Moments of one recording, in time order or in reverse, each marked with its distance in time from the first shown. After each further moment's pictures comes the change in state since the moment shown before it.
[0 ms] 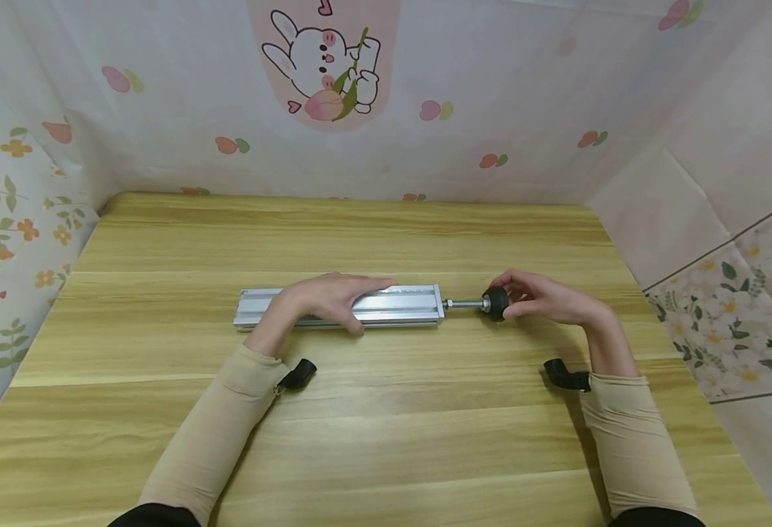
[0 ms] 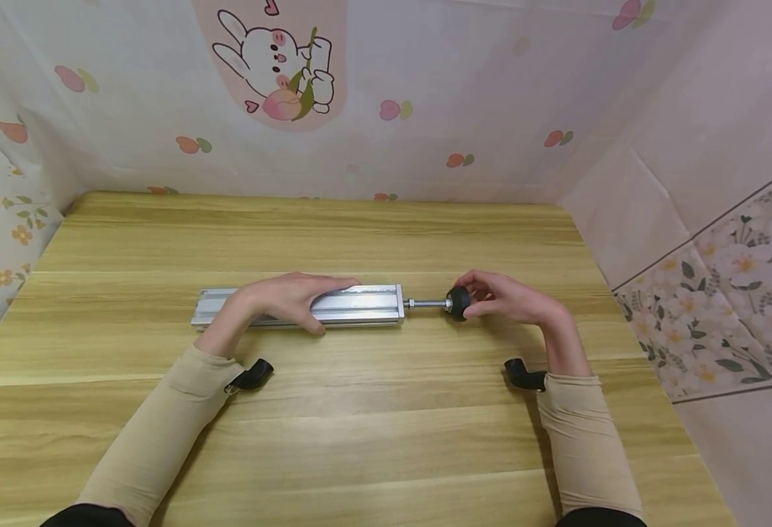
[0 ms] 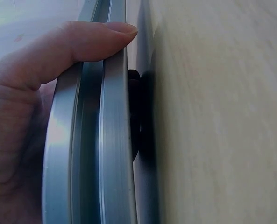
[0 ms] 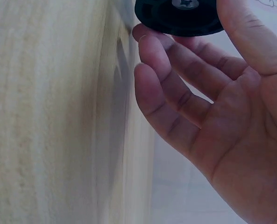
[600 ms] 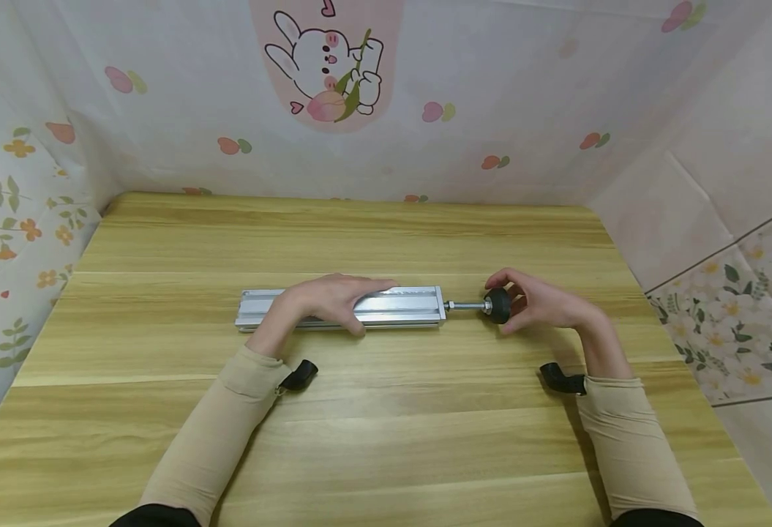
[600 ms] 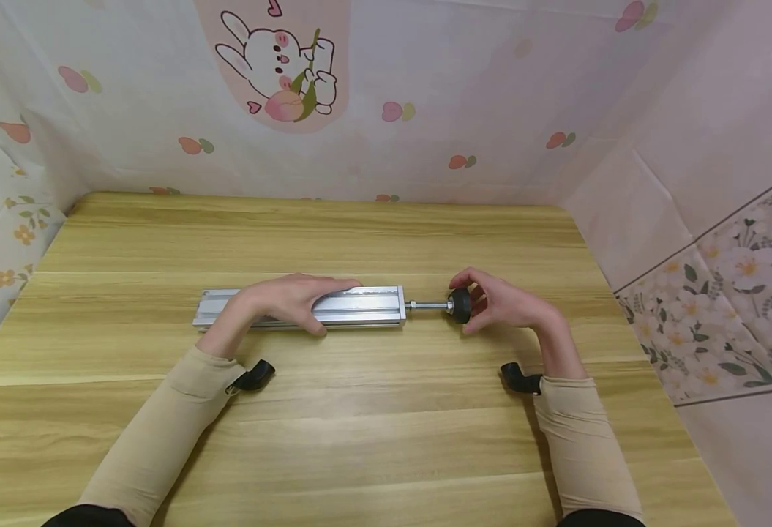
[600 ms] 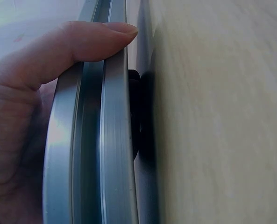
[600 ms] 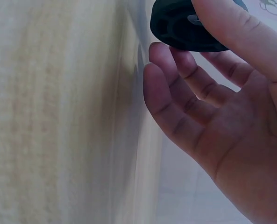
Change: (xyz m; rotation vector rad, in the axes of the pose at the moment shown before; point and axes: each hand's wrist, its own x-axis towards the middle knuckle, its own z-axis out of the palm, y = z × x) left_hand 0.002 -0.003 0.002 0.013 0.000 0.007; right_hand 0.008 -0.001 0.008 0.033 -0.006 0.024
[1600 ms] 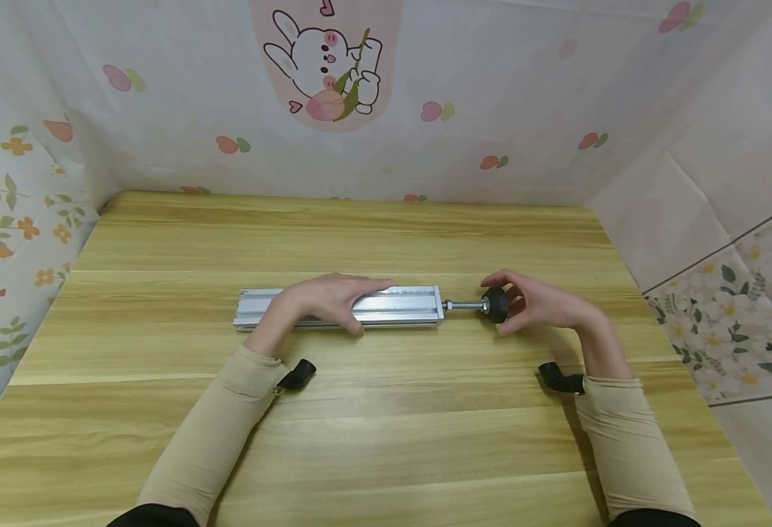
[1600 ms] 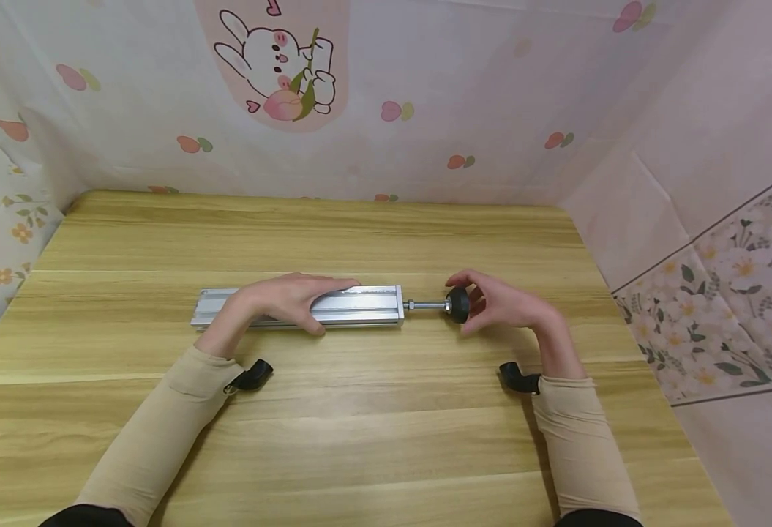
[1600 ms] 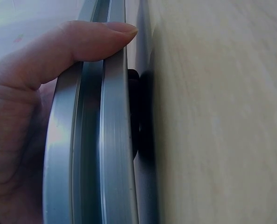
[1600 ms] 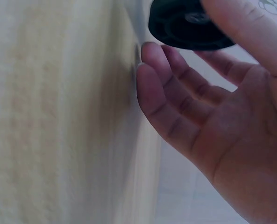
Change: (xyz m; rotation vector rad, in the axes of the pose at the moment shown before) left_hand 0.000 0.000 0.001 -0.012 0.005 -0.002; right_hand -0.001 0.001 -0.001 -0.020 -0.018 -0.011
